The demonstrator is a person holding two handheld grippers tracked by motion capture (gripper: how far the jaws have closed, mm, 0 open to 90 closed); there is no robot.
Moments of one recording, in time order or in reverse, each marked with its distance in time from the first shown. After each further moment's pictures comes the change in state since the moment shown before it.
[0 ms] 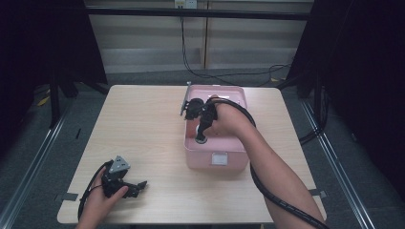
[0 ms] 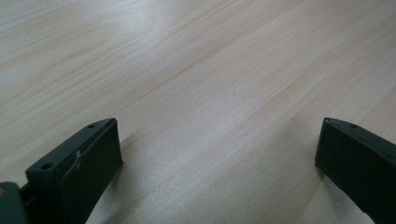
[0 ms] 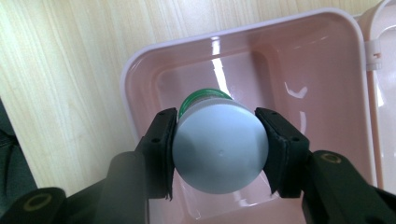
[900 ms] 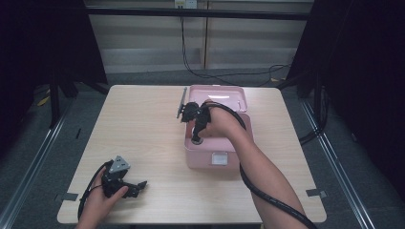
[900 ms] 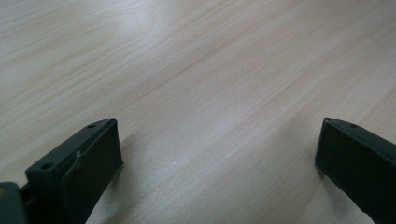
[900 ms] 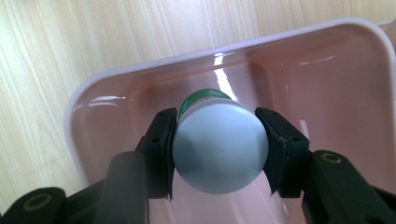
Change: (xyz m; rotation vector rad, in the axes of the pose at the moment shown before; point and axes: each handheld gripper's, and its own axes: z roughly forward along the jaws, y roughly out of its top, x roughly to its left) left arm 0.000 0.000 0.000 0.002 -0.001 0.002; right arm -0.012 0.009 0.037 -0.001 0.012 0.012
